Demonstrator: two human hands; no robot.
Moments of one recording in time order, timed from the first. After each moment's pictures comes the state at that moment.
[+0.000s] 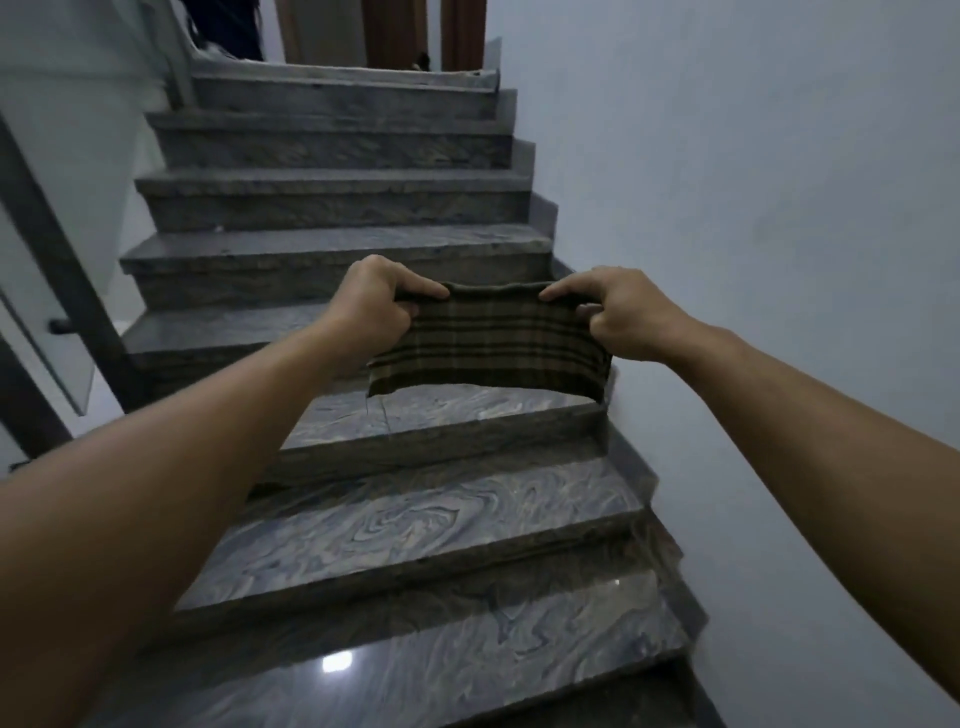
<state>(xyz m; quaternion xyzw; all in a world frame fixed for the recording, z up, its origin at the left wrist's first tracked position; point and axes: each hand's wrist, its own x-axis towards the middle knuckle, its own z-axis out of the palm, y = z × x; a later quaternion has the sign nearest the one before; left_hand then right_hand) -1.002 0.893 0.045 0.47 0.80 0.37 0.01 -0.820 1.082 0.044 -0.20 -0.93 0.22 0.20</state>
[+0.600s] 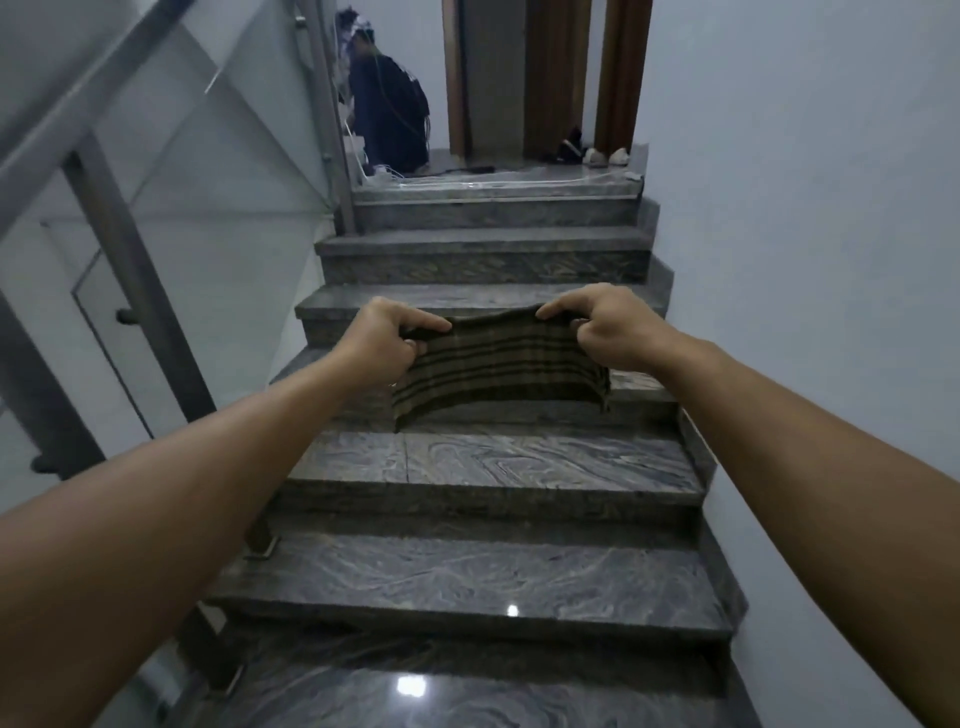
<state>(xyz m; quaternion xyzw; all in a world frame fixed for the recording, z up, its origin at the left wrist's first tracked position) -1.182 1.018 0.285 0.34 0.87 0.36 -0.05 -1.077 1.254 0.290 -0.06 -0.95 0.24 0.17</state>
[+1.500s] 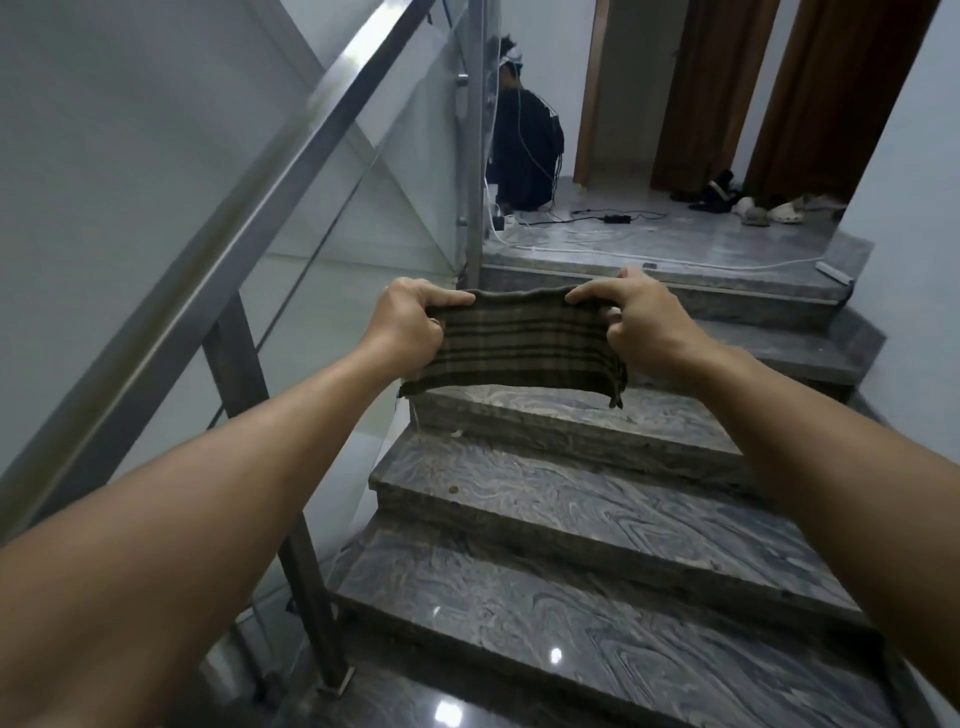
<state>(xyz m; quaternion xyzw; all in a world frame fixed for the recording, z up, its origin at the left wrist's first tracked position) -1.536 0.958 0.476 0.20 0.85 0.46 -0.15 -1.464 1.194 0.492 0.02 -0.94 0.24 0.23</state>
